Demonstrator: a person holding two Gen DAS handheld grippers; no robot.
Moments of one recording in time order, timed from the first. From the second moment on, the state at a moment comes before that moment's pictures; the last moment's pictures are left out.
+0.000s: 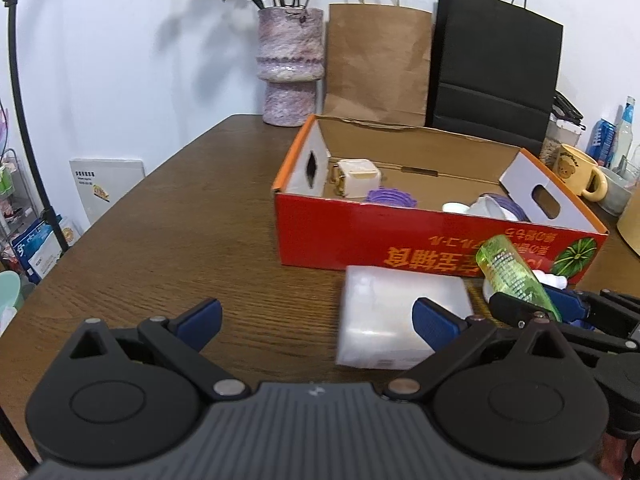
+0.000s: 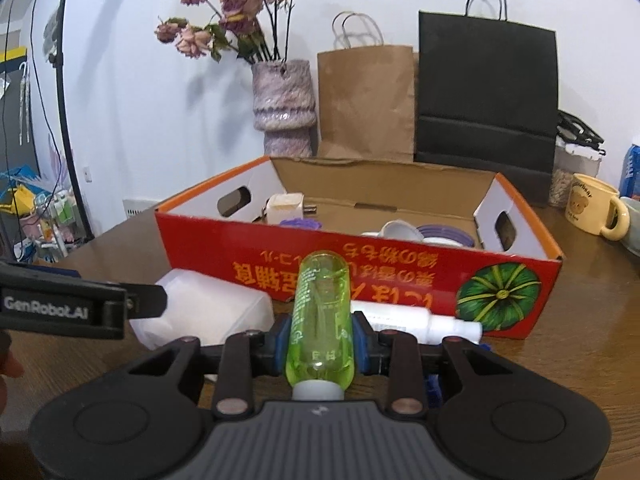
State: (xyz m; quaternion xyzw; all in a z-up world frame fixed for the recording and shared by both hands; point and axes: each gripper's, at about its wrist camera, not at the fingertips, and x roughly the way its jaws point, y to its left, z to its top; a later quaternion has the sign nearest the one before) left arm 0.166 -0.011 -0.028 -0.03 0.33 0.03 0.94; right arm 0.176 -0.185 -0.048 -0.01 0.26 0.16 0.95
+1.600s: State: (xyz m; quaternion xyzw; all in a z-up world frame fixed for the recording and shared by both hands) left arm 0.196 -0.069 -0.062 0.03 0.35 0.01 0.94; right arm 0.155 -0.226 -0.042 -0.03 0.20 0.13 0.97
